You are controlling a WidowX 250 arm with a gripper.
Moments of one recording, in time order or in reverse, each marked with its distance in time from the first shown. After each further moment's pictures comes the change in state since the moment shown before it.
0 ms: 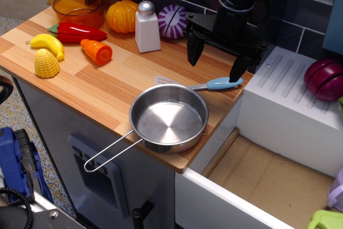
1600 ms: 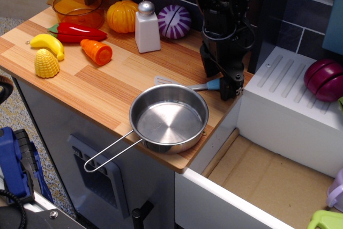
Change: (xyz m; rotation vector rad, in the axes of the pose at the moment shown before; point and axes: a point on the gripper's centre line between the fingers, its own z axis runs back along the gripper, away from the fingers) arm 0.017 -0.006 -0.053 -0.190 -0.189 -0.685
